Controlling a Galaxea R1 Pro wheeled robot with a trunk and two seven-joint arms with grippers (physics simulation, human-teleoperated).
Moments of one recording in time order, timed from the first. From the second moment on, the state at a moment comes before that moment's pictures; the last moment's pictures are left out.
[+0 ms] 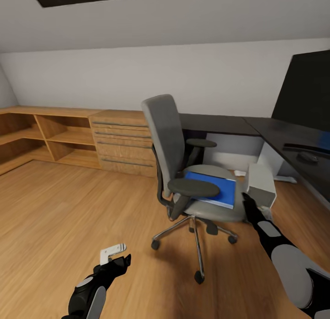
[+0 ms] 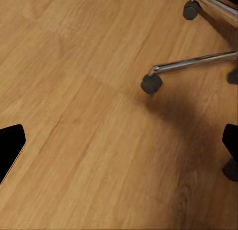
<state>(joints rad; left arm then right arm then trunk) -0.08 -0.14 -0.04 -1.50 0.27 0.61 0.27 -0.89 -0.18 -0.47 -0.28 -0.89 0.02 0.27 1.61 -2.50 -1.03</state>
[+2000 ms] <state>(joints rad) -0.08 -0.14 -0.04 -1.50 0.27 0.61 0.27 -0.89 -0.17 -0.47 -0.29 -0.89 0.02 0.28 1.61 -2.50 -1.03</state>
